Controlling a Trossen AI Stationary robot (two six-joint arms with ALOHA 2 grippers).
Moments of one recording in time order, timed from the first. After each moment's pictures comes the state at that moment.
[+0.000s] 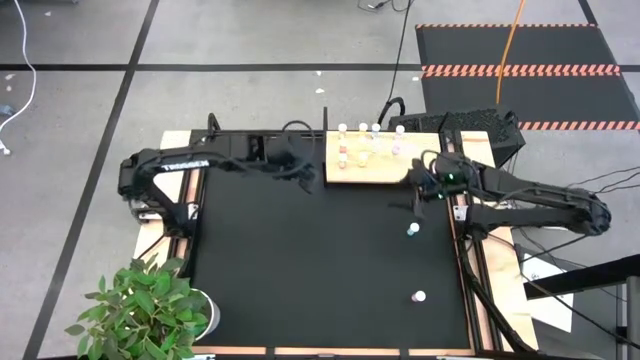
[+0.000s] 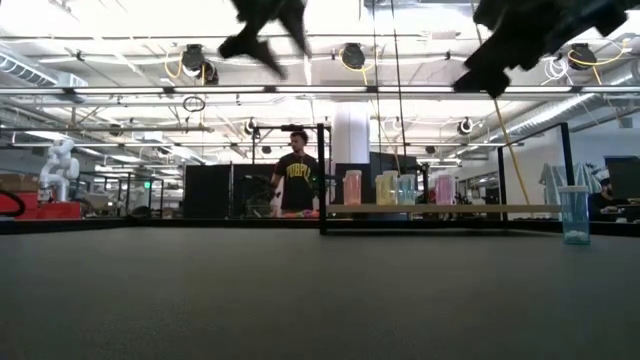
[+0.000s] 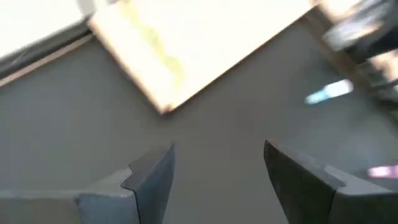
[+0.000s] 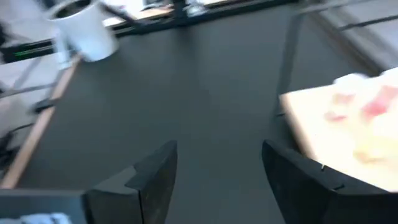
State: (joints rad) left arm 0.17 1.60 1.60 -0.91 -0.18 -0.69; right arm -0.29 0.73 0.61 -0.38 -0.26 0.06
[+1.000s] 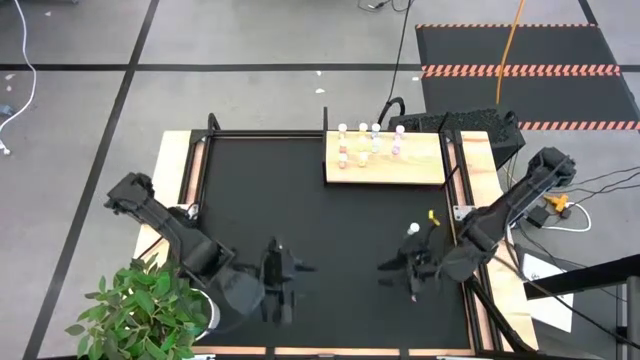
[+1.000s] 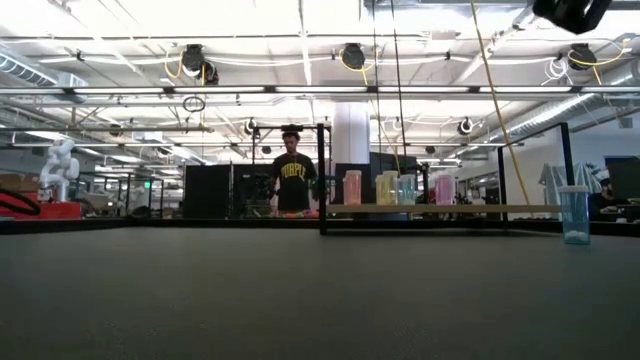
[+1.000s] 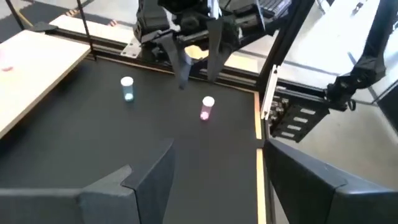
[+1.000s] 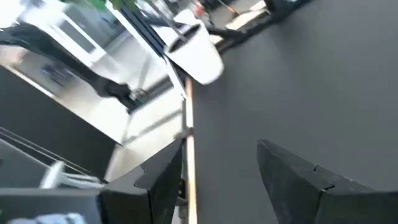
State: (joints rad) left arm -0.62 1.62 1.60 -0.52 -0.57 -0.55; right arm 0.72 1.10 0.69 0.04 0.50 0.87
